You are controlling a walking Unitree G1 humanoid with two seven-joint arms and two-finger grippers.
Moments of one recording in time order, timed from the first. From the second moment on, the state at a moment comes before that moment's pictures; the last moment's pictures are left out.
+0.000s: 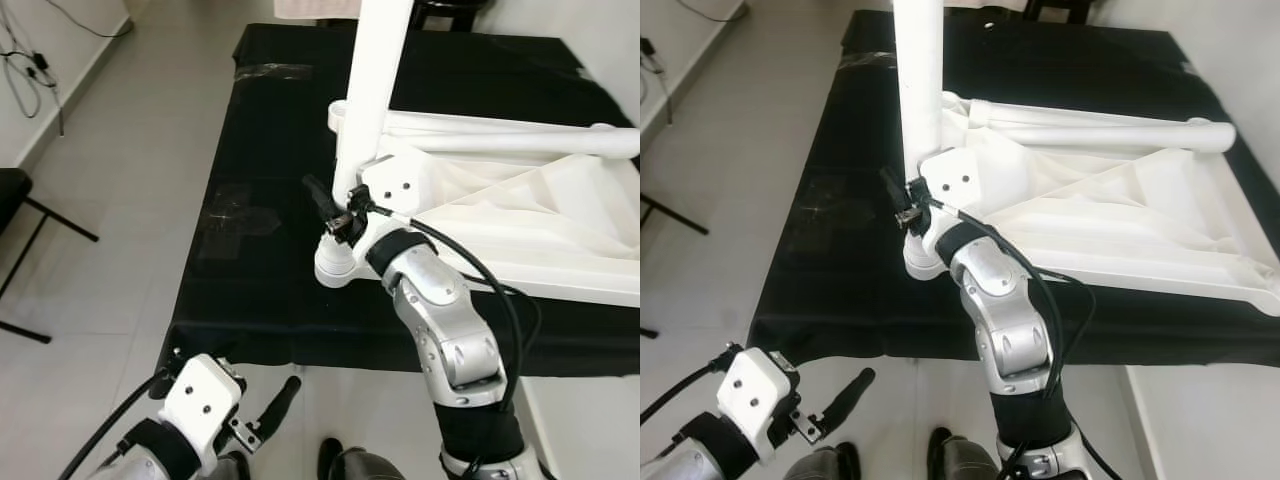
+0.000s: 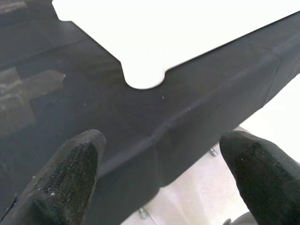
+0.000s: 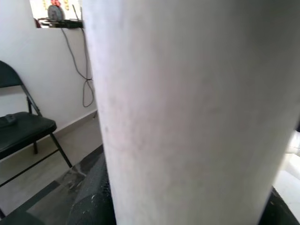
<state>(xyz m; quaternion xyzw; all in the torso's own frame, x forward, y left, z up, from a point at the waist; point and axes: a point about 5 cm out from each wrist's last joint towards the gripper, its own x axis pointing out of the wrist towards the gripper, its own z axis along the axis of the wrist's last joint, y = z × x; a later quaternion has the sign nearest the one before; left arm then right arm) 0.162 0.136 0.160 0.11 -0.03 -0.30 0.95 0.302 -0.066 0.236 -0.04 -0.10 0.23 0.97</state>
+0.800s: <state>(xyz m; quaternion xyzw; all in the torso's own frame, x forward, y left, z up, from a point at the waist) 0.195 0.158 0.192 0.13 -0.09 -0.23 0.96 0.304 -0.053 0.237 -0.03 -0.09 0.24 0.97</state>
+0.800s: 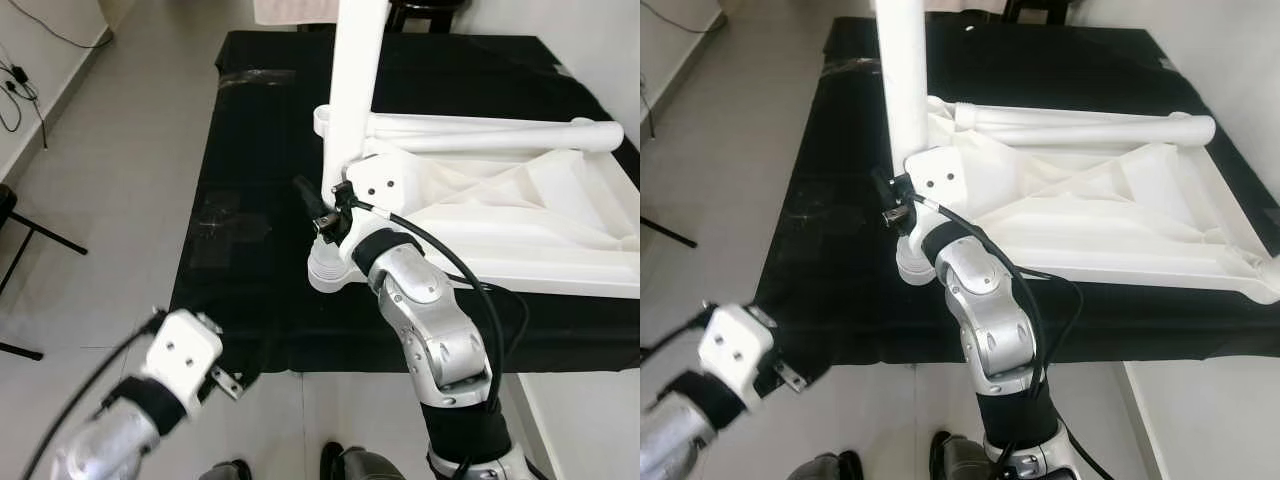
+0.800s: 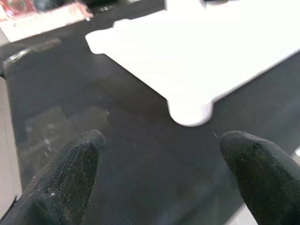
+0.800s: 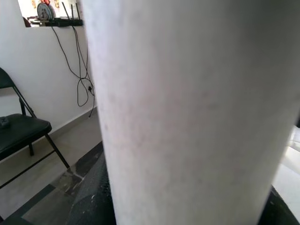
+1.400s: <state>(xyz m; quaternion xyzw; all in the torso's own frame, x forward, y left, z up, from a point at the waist) 0.236 0.129 0.357 0.06 -0.30 -0.43 0.85 0.304 -0.040 0.234 -0.02 -0.09 0.27 0.96</state>
